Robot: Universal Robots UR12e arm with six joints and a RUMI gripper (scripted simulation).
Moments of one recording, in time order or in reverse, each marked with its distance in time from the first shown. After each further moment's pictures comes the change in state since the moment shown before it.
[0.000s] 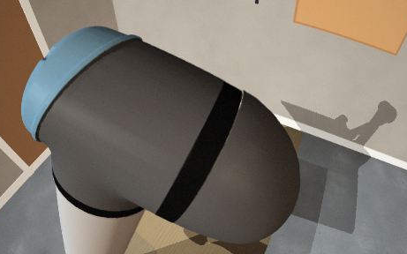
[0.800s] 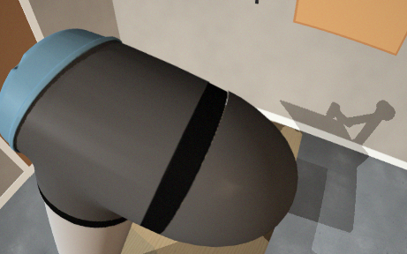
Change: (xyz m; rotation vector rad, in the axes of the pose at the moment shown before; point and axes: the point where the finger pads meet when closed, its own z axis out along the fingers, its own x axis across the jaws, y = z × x) arm -0.001 0.021 0.002 0.371 0.006 0.005
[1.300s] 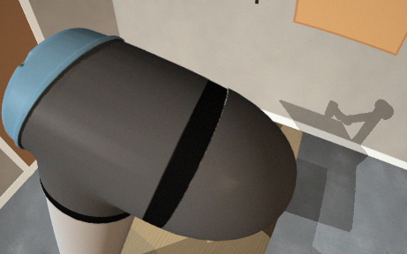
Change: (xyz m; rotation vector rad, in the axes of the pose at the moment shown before) arm 0.001 -0.001 0.000 0.055 0.001 0.000
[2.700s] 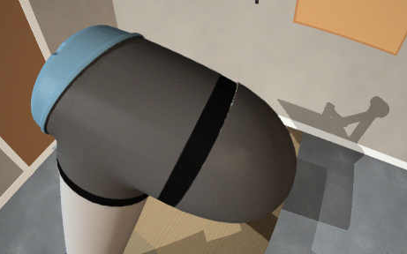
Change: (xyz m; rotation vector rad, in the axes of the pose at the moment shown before) arm 0.000 -0.015 0.034 0.005 0.000 0.091
